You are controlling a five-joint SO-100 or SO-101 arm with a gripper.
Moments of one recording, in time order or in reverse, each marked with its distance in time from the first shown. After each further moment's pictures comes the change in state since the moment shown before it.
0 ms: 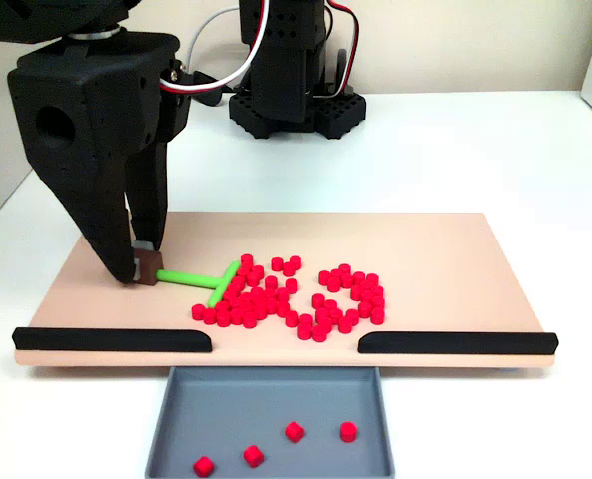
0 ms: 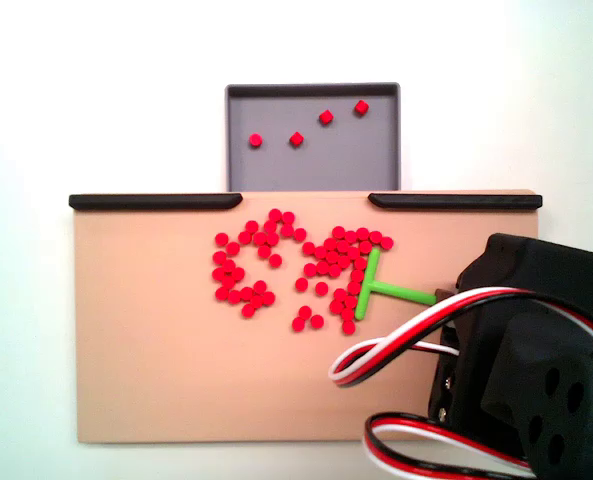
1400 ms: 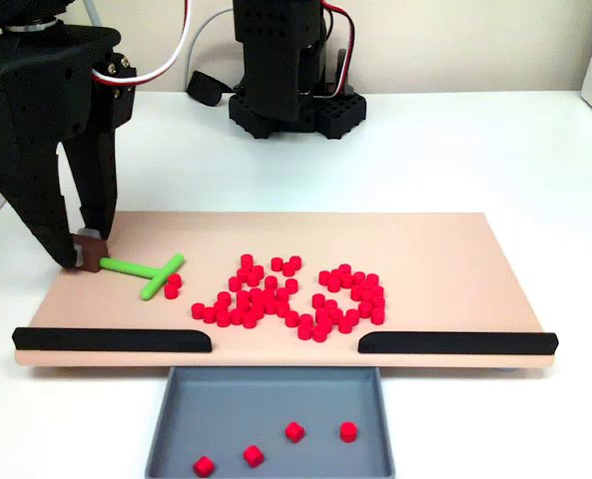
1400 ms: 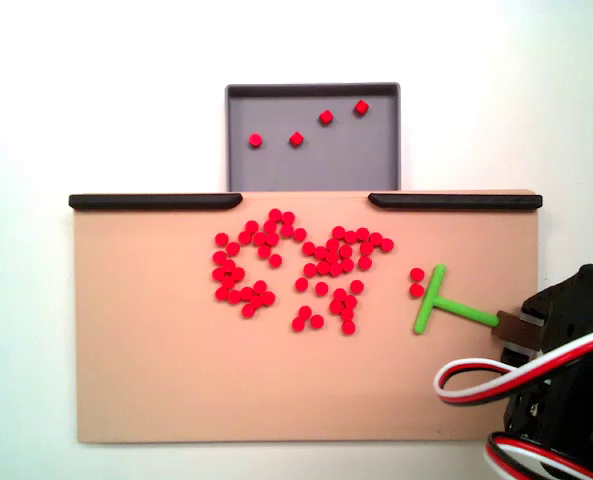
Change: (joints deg) arm 7.2 0.0 0.0 -0.1 -1.5
